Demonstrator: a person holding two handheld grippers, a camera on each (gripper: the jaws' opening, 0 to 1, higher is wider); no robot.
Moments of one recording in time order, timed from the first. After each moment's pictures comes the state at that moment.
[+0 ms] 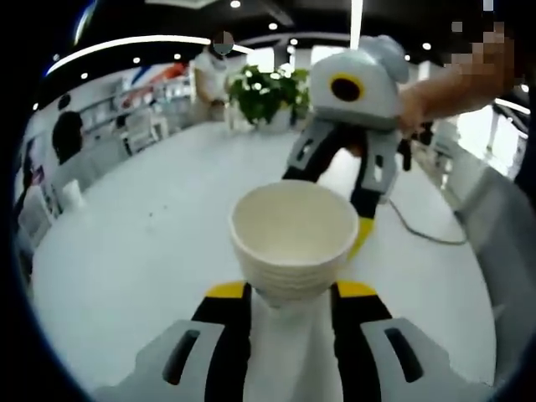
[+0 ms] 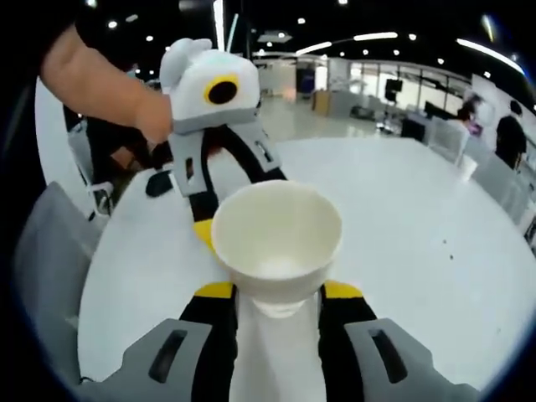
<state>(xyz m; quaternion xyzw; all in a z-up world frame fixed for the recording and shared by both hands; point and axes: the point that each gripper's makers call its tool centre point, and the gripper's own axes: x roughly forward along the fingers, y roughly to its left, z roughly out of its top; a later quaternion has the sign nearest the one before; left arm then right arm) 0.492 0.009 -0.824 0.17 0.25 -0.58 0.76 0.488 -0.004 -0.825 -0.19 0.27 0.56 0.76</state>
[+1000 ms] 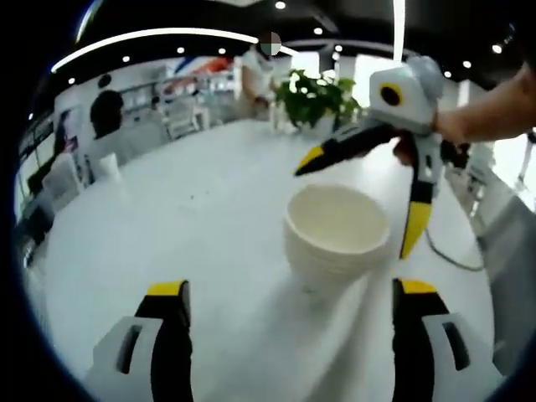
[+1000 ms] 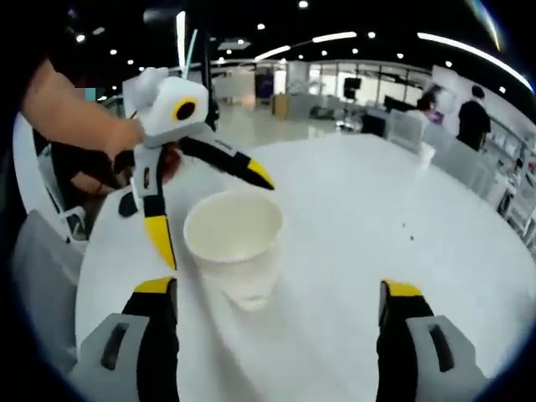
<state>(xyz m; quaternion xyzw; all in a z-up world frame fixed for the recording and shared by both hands) 0.510 0.040 -0.808 0.12 0.26 -0.48 0.83 0.503 -0.038 -0.802 -0.15 0.26 0.47 0.83</state>
